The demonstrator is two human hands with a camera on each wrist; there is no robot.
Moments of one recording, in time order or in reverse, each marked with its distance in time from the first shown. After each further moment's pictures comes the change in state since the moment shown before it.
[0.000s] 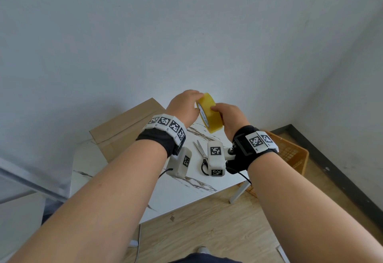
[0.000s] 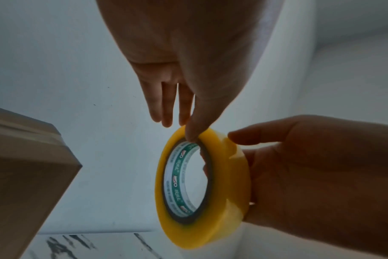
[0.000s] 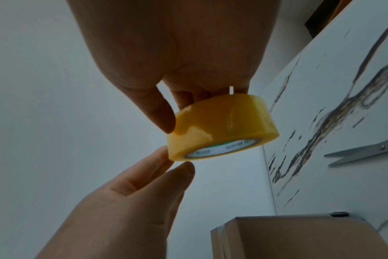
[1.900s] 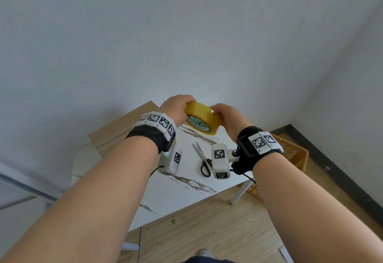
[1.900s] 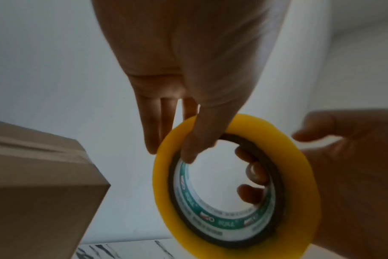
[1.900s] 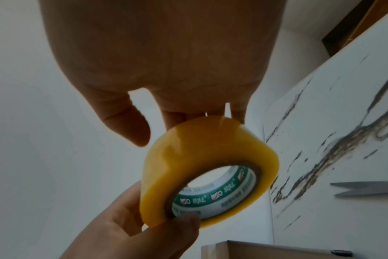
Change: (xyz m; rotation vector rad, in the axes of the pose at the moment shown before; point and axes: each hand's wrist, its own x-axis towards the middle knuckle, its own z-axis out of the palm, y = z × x) left_hand 0.001 -0.011 -0.012 -0.029 -0.120 -0.044; right_hand -0.014 -0.010 -0.008 -0.031 -0.125 0.064
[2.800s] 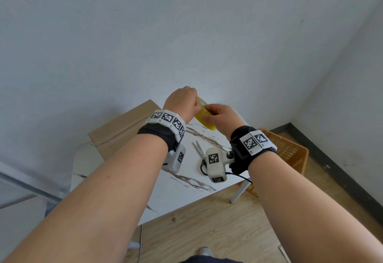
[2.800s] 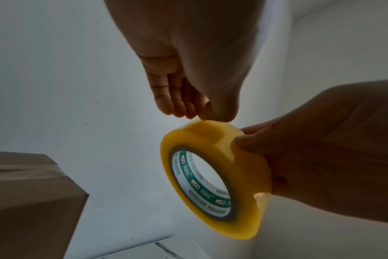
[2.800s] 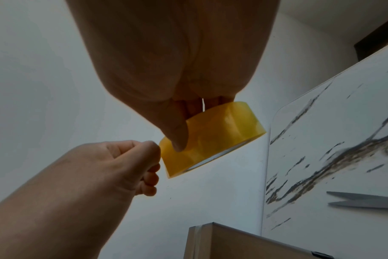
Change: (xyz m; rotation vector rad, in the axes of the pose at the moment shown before) left_hand 0.005 0.031 0.002 0.273 0.156 0.035; right_hand -0.002 0.013 0.003 -0.338 0.023 -0.305
